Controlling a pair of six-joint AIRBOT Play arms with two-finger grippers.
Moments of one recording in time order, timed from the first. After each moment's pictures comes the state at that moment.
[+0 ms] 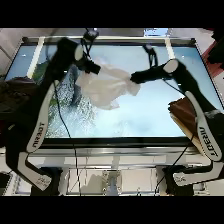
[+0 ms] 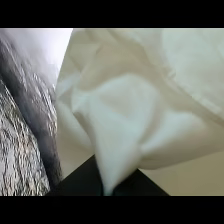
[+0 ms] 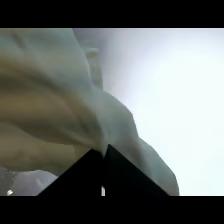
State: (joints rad) left arm -0.46 -1.71 2.09 1.72 -1.29 -1.55; right arm 0.18 -1.52 1.56 -1.03 0.99 1.22
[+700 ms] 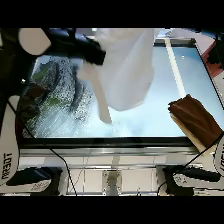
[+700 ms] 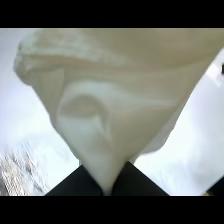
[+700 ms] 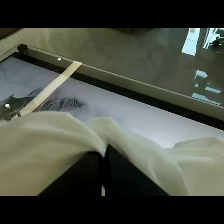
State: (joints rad) left arm -0.55 -1.40 1.92 1.44 -1.29 -1.44; right arm 0.18 -1.39 2.01 -1.11 0.94 1.24
